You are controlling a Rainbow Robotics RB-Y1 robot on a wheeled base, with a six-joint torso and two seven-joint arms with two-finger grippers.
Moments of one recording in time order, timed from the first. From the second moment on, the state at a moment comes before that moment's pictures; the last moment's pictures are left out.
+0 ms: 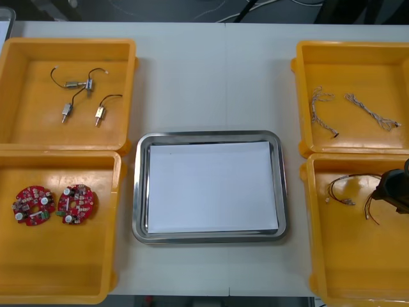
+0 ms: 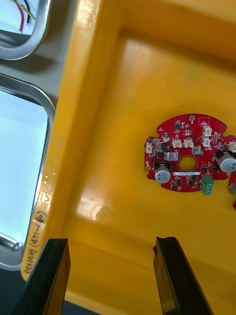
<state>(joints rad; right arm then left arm) -0.05 -0.68 -0.21 -1.97 -0.70 1.70 0.88 0.15 0.58 0.58 -2.28 0.61 1.86 -1.32</state>
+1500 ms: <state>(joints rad) -0.04 -0.68 -0.11 -1.86 -0.70 1.55 1.10 0.17 0.44 0.38 -2.21 0.57 1.59 -1.31</state>
